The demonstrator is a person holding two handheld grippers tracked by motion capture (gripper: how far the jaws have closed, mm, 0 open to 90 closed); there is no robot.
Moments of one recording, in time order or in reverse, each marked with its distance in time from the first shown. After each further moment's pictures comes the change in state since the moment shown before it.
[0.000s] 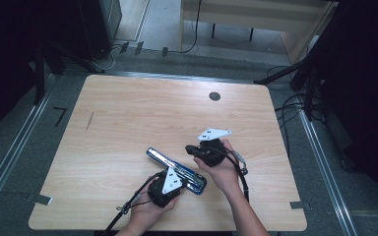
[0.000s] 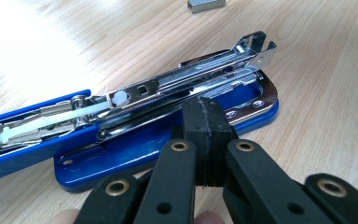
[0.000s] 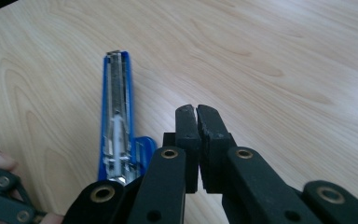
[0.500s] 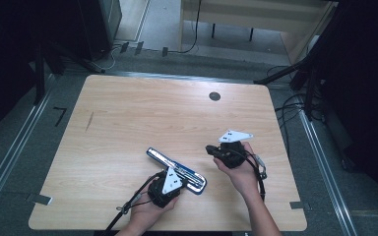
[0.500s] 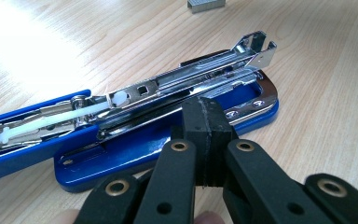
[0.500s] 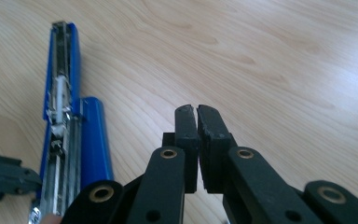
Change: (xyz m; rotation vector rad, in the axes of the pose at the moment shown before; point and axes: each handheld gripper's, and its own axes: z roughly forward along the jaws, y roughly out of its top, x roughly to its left) left arm 0.000 0.000 0.000 0.001 0.000 0.001; right arm -0.031 -0.025 -0.035 0.011 -0.100 0.015
